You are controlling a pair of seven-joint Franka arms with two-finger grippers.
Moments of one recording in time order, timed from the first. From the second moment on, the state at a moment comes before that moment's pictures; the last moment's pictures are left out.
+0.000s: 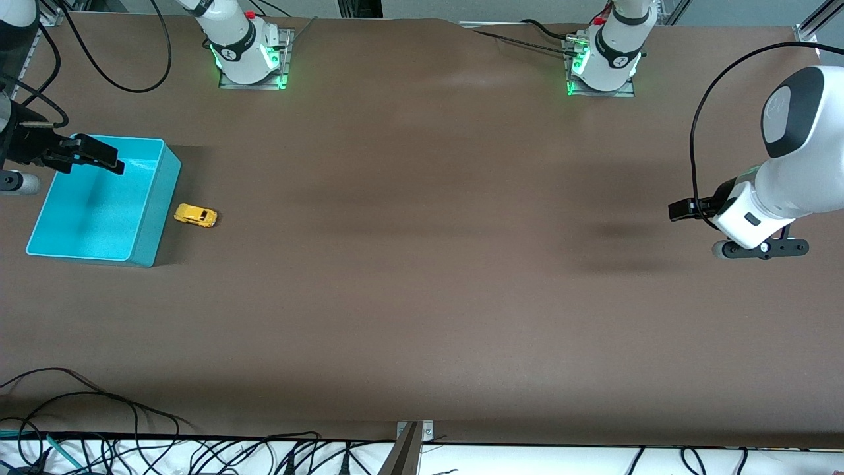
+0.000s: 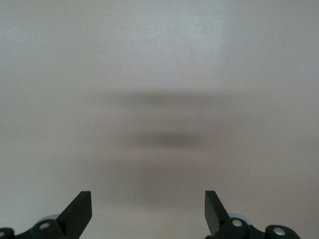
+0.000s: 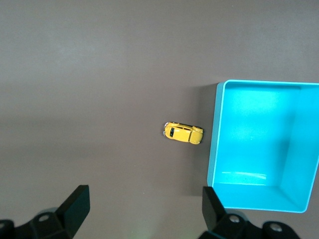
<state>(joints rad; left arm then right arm) 0.29 0.24 -0.35 -1.65 0.13 1.66 -0.13 0.06 0.05 -0.11 -1.63 0.04 1.59 -0.03</state>
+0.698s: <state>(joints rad) 0.30 0.24 -0.35 -1.65 0.13 1.66 -0.11 0.06 0.07 -0.11 -1.80 0.04 1.76 -0.03</state>
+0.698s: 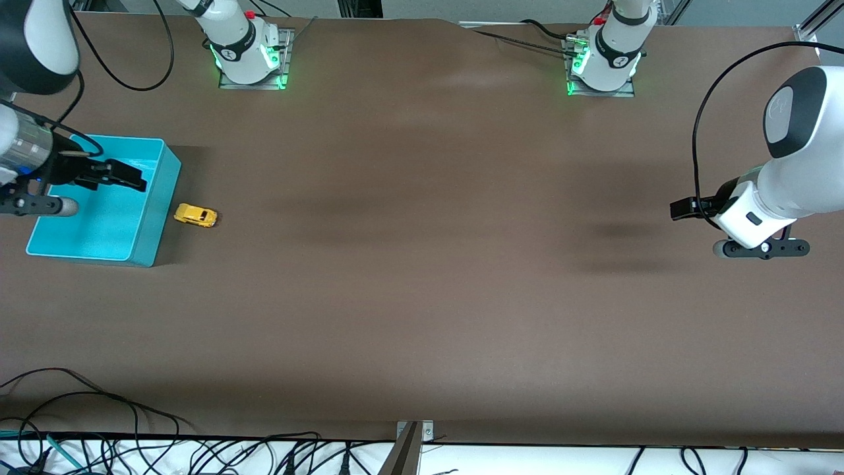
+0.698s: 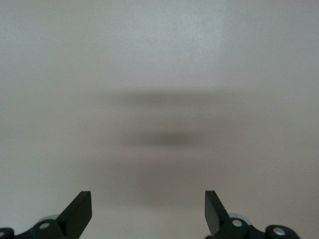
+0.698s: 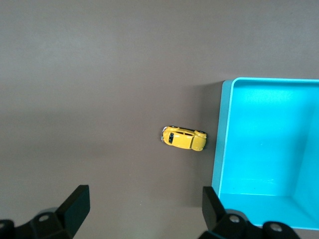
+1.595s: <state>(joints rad) 0.30 0.24 -0.35 -1.65 0.13 1.66 -0.11 0.06 0.07 -0.10 -2.06 -0.02 2.02 -0.08</state>
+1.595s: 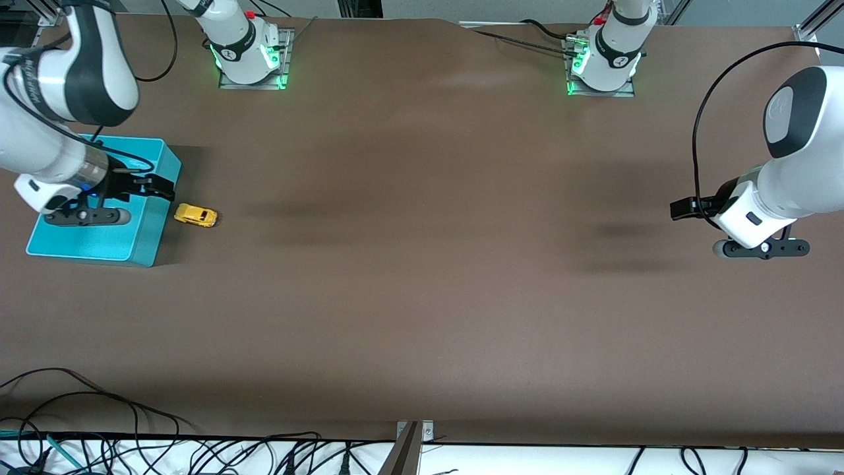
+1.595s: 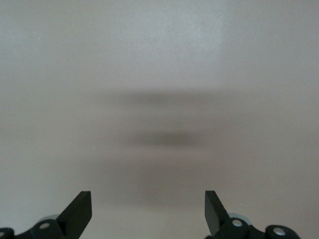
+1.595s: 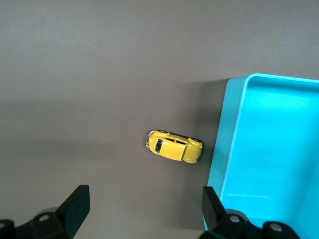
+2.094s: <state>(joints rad) 0.30 0.24 -0.35 -1.65 0.13 1.66 -0.11 0.06 0.07 -0.08 -2.22 -0.04 2.19 -0.07</state>
